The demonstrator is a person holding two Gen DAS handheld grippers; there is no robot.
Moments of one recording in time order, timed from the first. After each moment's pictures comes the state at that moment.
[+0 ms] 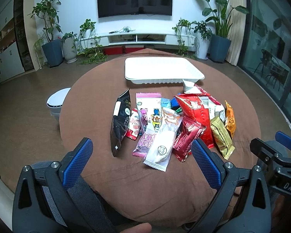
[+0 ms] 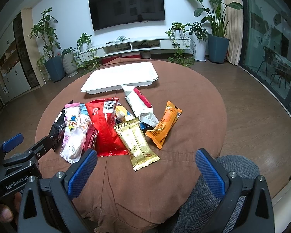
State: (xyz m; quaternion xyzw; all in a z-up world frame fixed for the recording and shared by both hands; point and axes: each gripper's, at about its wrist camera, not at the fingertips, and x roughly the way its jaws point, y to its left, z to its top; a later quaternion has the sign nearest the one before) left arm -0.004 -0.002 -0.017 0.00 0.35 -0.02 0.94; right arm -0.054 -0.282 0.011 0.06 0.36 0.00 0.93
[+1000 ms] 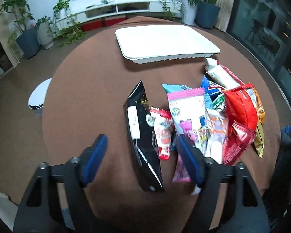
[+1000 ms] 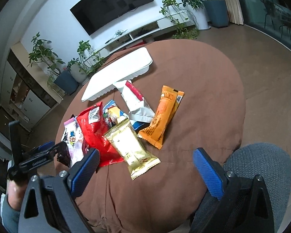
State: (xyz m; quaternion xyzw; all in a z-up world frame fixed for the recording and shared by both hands) left arm 0.136 0.048 -0.054 0.06 0.47 -0.09 0.87; right arm -0.025 -0.352 -0.013 0.22 0.41 0.06 0.88
